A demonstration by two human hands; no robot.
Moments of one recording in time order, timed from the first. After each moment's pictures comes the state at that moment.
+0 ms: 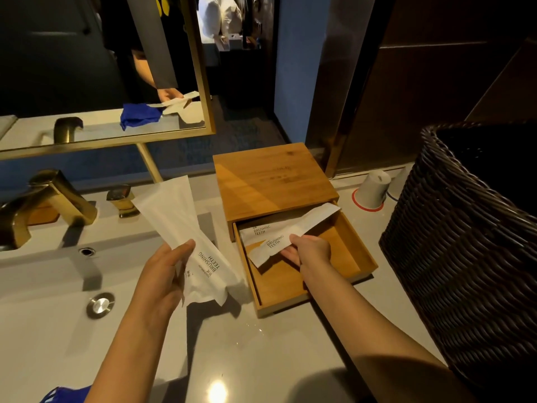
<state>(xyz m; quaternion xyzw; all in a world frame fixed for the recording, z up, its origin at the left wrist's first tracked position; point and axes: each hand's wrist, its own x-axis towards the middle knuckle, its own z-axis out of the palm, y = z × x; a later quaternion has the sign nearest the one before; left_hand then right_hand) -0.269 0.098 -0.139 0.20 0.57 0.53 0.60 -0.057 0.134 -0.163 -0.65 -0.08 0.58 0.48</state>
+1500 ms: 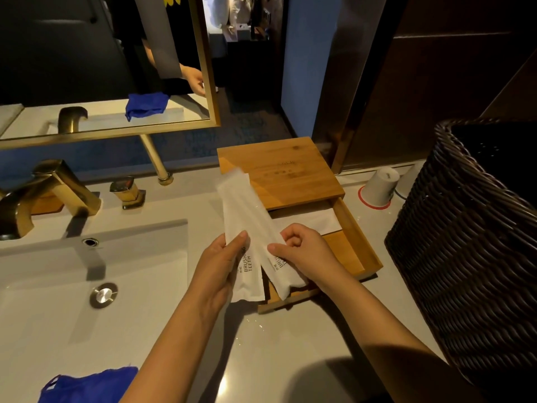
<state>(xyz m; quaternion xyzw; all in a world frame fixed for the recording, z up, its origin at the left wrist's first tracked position) -0.205 0.099 -0.145 0.25 0.51 0.48 0.67 -0.051 0.108 -0.134 -0.62 -0.53 0.50 0.29</state>
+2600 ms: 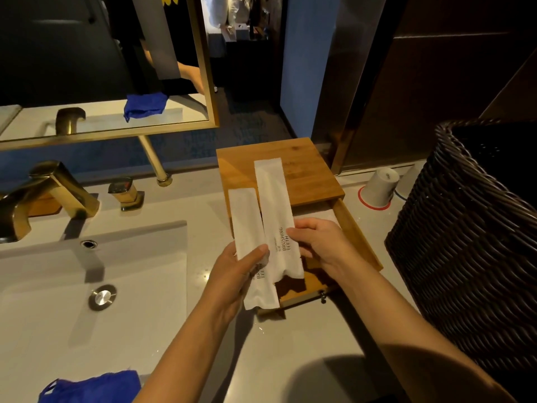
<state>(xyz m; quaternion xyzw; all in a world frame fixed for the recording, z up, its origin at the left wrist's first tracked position) -0.190 0.088 -0.150 0.31 0.51 0.46 0.65 -0.031 0.124 -0.127 -0.61 -0.38 0.60 0.37</state>
